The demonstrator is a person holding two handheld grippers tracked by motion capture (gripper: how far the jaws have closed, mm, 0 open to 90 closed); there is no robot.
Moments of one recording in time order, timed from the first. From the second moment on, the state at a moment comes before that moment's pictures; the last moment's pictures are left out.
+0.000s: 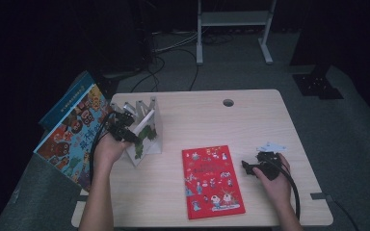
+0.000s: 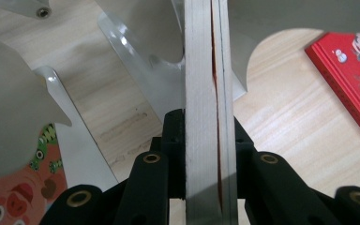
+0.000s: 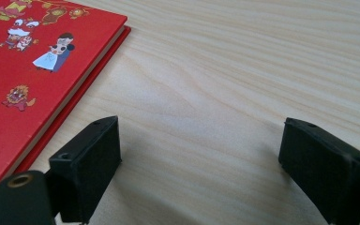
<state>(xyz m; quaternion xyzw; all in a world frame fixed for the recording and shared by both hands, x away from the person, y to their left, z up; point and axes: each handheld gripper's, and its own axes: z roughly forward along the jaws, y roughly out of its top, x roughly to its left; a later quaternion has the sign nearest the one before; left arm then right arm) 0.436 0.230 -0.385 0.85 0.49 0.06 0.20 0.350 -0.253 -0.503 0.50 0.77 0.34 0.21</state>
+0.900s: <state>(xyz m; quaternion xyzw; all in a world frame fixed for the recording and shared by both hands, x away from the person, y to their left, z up) 0.394 0.258 -0.367 0.86 0.44 0.05 0.26 0.350 -0.253 -0.503 0.50 0.77 0.34 0.21</state>
